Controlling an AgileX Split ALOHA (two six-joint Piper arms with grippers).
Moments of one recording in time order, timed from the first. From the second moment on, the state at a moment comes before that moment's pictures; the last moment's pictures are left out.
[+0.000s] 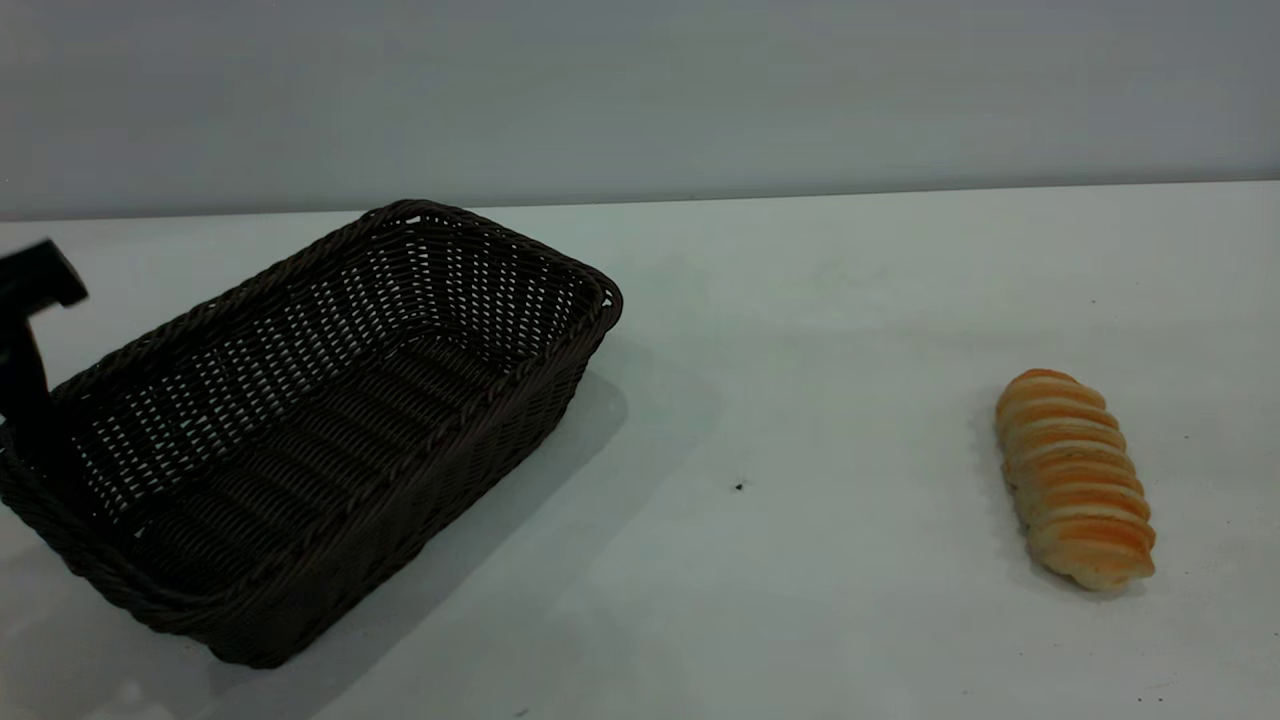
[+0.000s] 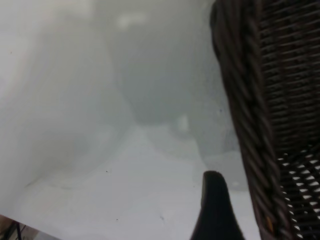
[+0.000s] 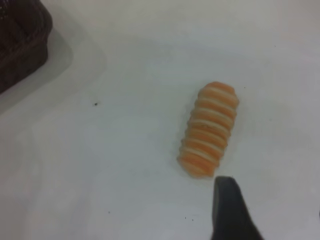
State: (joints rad) left arm -0.01 1.63 -0.70 -0.18 0.44 -0.56; right arm -0.02 0.70 -0.56 0.36 0.68 -0.38
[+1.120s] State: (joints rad) left arm -0.01 1.92 -0.72 -0.28 0.09 -0.58; right arm -0.02 0.70 -0.56 0.37 0.68 -0.40
